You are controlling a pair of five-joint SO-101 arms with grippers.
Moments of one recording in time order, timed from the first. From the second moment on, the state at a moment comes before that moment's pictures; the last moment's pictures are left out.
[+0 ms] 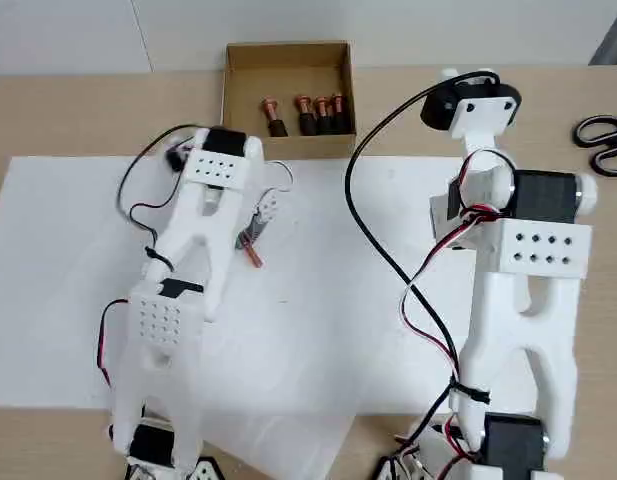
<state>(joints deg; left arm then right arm) 8.8 48.5 -43.1 99.1 45.1 1.7 -14.9 -6.4 97.0 12.2</state>
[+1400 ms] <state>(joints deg) 1.5 44.4 -36.8 96.8 -1.4 1.7 -14.9 -6.4 97.1 12.2</state>
